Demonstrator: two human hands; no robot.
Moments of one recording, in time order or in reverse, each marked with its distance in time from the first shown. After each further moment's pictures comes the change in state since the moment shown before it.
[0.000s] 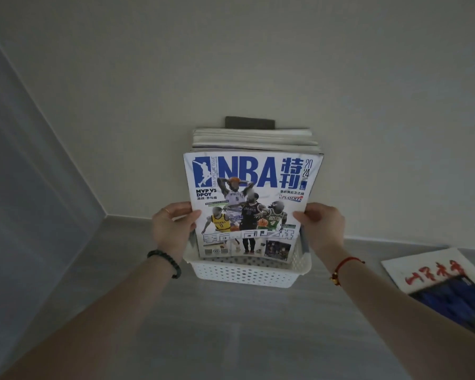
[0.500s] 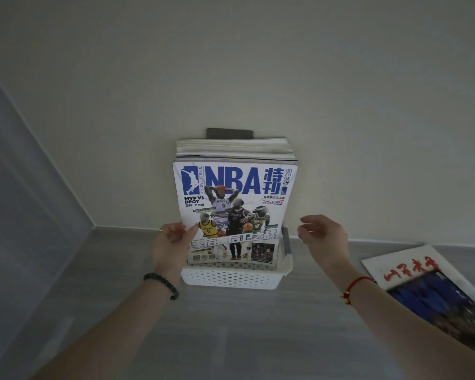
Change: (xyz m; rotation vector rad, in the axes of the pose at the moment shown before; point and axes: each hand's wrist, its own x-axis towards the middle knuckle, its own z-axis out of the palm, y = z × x) left_hand -0.034 -0.003 0.009 0.035 -0.021 -0.077; right_hand -0.018 0.018 -0.040 0.100 -0.003 0.049
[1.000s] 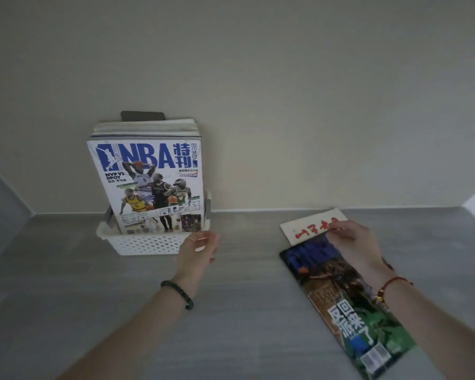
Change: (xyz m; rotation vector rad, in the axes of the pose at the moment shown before) left_hand -0.166 -0.035 0.117 -0.006 -0.329 -0.074; right_hand -0.041 0.102 -0.223 -0.079 0.093 0.076
